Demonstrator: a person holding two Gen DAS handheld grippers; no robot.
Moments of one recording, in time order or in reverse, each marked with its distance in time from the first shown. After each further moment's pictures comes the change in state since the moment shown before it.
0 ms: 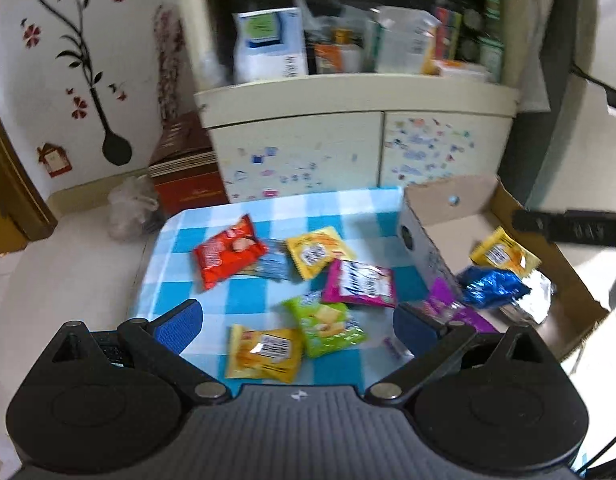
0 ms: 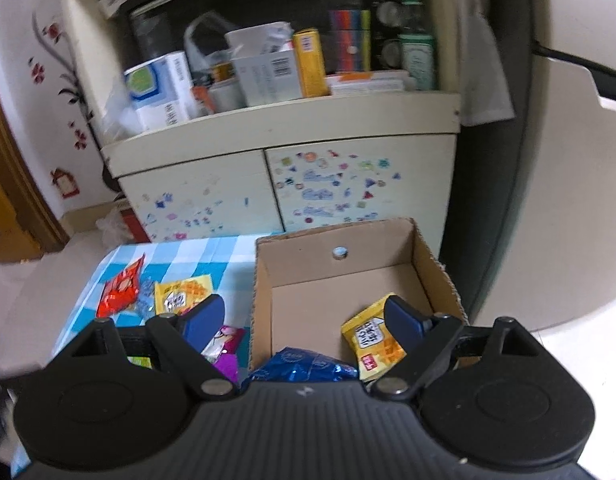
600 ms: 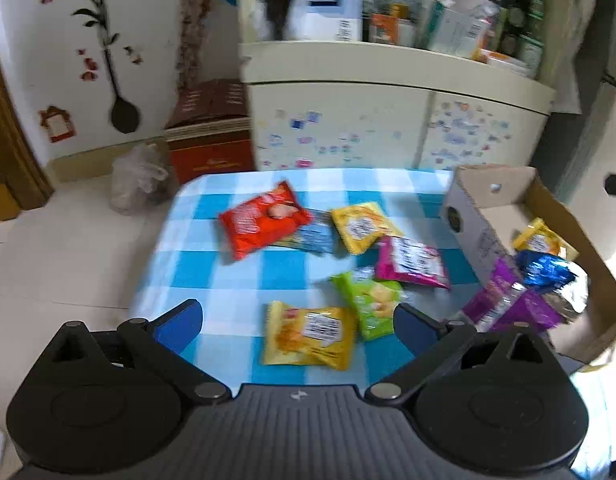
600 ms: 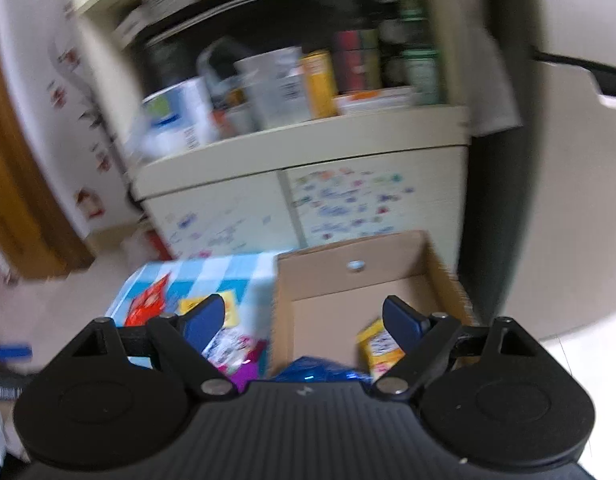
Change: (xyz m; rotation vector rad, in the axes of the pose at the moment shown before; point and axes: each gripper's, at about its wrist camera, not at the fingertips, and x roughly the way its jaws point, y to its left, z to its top) left arm 0.042 0.051 -0.029 -0.069 0.028 -0.052; right arm -0.020 -0.021 0.002 0.074 -0.060 0.061
